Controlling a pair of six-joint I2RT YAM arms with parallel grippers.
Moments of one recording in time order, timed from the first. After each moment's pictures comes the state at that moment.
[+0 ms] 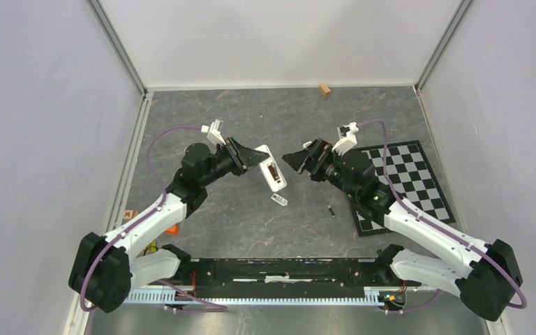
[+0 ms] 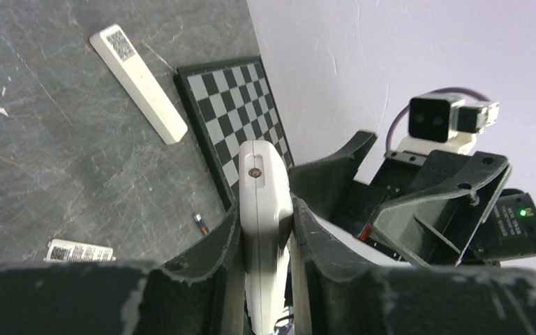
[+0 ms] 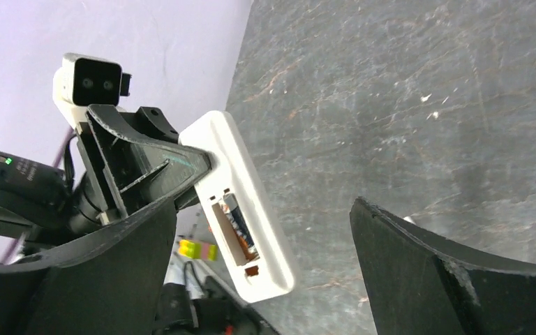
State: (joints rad) left arm -0.49 1.11 0.61 0.37 0.38 -1.05; right arm 0.74 1.02 0.69 0.14 0.05 0.89
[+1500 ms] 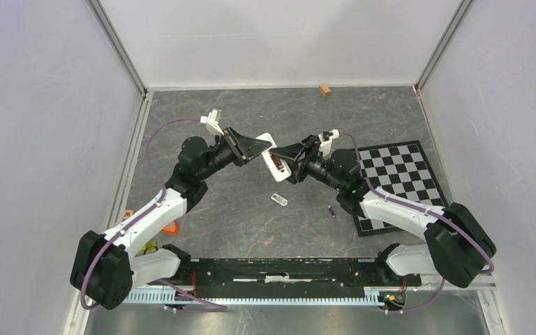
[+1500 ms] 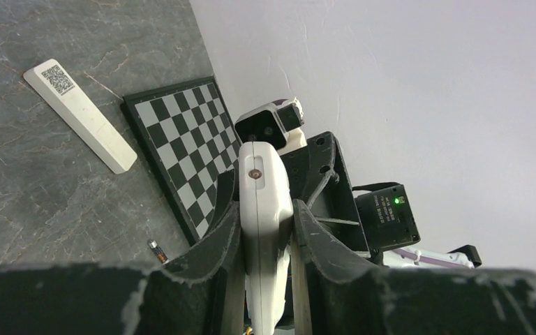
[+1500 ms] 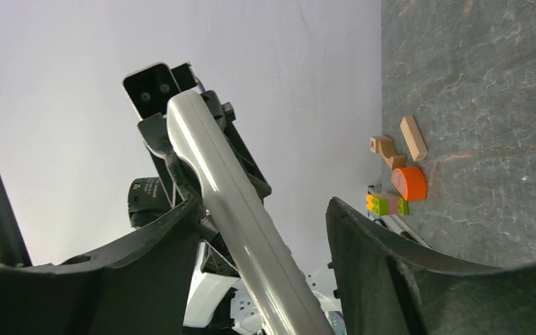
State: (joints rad) left arm -0.48 1.13 0.69 0.45 0.41 -1.13; right arm 0.69 1.31 0.62 0.64 -0.26 1.61
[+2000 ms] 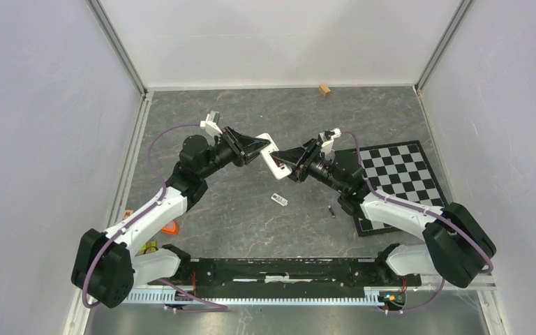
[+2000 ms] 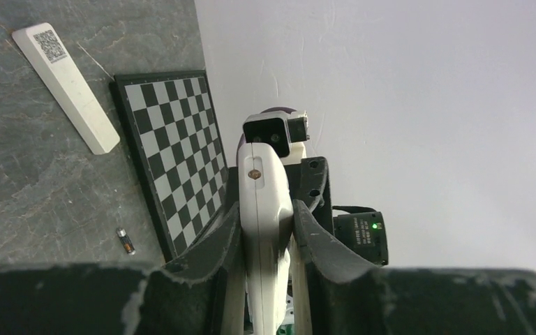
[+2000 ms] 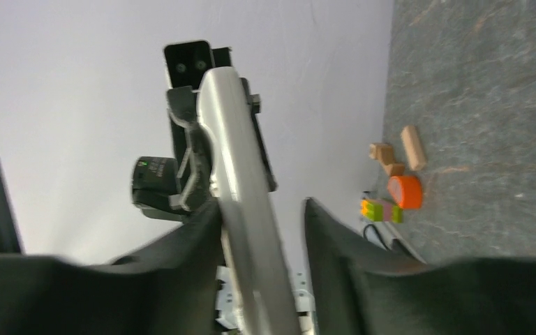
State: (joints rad) left arm -0.47 1.15 0.70 0.41 0.40 -1.29; right arm 0.68 1.31 0.58 0.75 -0.27 1.56
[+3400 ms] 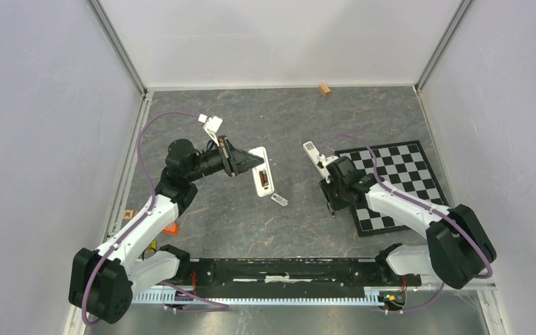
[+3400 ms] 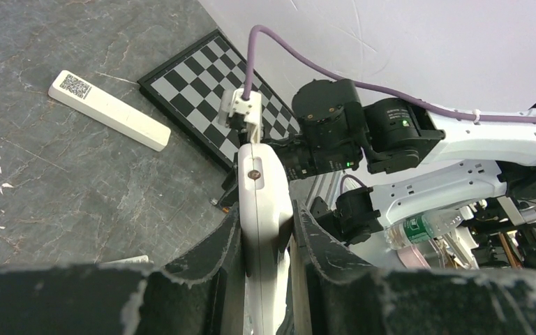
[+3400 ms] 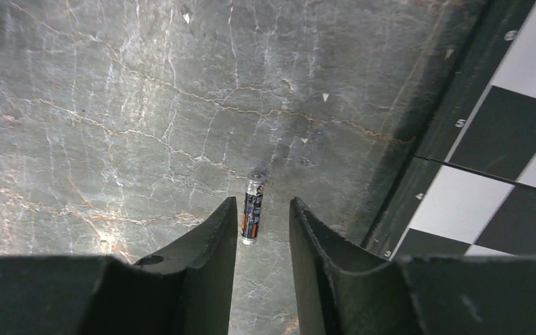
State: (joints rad) left arm -0.38 1.04 0.65 0.38 0.74 -0.74; right arm 0.57 1.29 0.67 -0.47 0.05 0.17
